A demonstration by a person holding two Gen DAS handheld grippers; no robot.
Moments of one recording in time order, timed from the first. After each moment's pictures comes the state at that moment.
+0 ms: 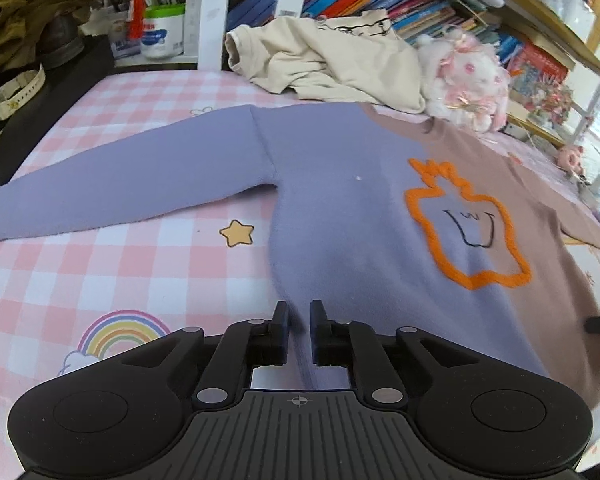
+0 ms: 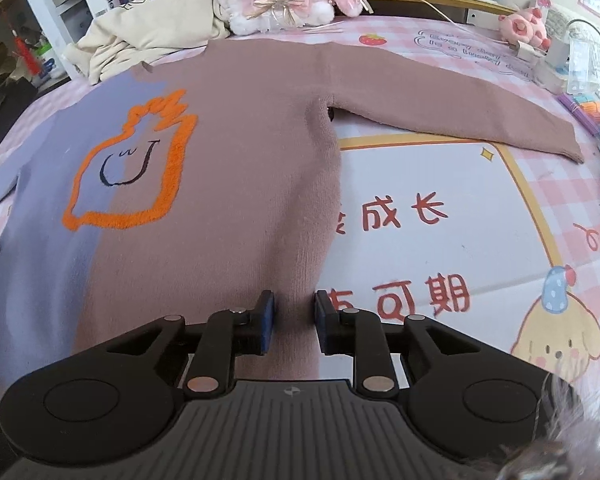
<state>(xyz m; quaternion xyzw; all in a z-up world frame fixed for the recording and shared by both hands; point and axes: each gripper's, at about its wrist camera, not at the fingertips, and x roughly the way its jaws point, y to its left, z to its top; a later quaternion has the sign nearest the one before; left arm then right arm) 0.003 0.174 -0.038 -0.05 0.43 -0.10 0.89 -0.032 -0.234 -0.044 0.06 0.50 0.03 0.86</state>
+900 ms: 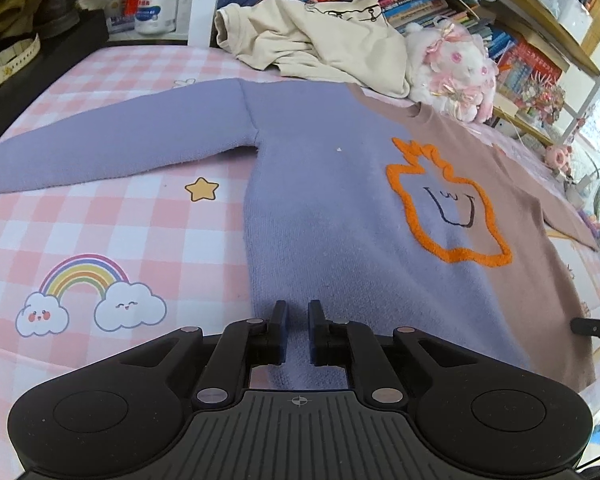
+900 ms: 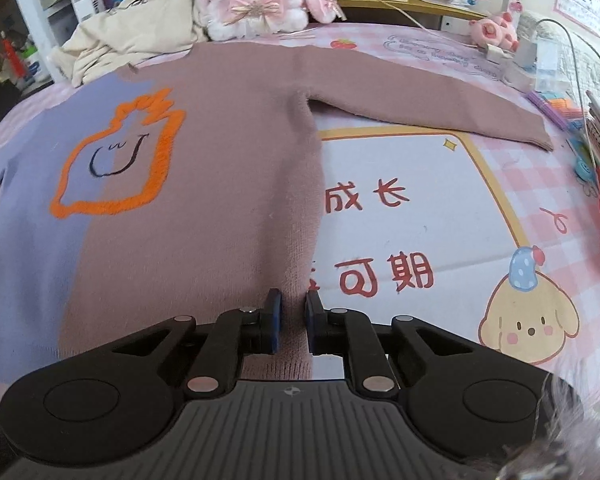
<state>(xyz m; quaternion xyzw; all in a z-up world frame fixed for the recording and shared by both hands) -0.013 0.159 -0.049 -0.08 0.45 -0.11 0.88 -0.054 -0.234 -0.048 0.05 0.48 0.00 0.87</state>
